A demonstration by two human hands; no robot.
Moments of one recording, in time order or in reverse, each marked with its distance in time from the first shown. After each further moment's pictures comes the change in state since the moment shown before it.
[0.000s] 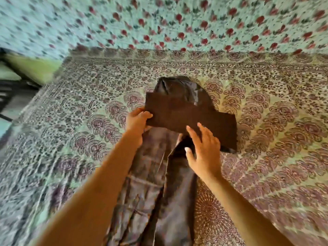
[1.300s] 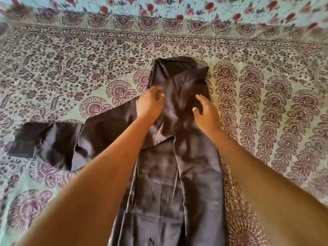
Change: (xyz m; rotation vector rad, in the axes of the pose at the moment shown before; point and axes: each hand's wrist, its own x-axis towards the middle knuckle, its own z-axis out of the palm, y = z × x) left_hand 0.201 -0.049 0.028 0.836 -0.167 0.418; right_hand 0.164 0.032 0.126 0.309 -0.068 0.381
